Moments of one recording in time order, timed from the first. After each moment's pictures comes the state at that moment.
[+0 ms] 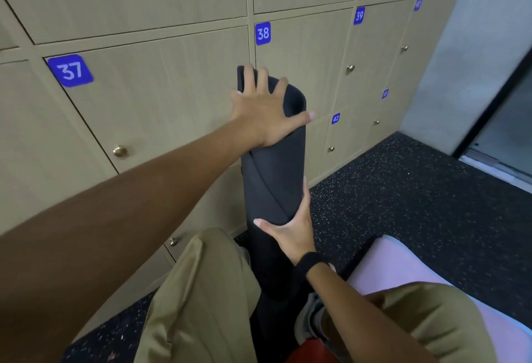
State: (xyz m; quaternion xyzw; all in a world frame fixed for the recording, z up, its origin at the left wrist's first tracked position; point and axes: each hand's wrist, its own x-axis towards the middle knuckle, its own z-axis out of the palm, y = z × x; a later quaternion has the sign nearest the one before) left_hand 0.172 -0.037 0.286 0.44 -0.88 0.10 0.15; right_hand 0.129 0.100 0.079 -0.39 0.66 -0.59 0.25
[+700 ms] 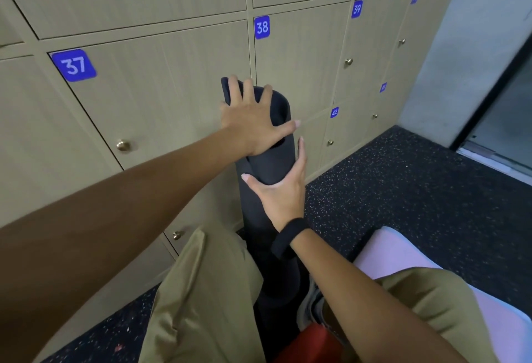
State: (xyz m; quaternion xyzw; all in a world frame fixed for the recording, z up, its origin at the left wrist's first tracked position) left_hand 0.199 -0.028 0.263 0.46 -0.87 0.09 0.13; right_hand 0.157 0.071 0.142 -0.39 0.65 -0.64 0.13
